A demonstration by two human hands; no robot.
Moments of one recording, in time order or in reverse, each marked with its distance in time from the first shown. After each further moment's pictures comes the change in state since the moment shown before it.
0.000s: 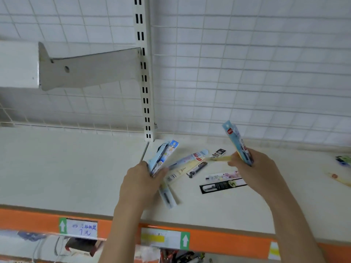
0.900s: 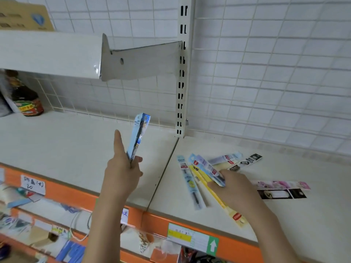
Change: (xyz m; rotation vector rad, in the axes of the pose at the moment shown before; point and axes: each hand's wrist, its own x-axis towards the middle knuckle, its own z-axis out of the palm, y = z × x) left_hand -0.006 -0.049 -0.072 -0.283 0.222 -0.065; right_hand -0.005 -0.018 0.096 -0.351 -0.400 -0.185
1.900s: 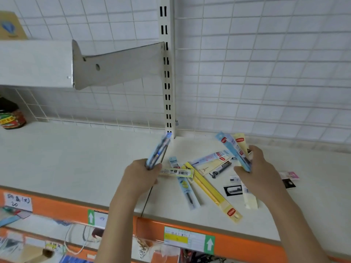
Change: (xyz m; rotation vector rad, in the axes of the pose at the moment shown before) left_hand 0.013 0.009 0.038 0.096 -0.296 -0.076; right_hand -0.003 0.034 -0.037 0.210 0.246 0.227
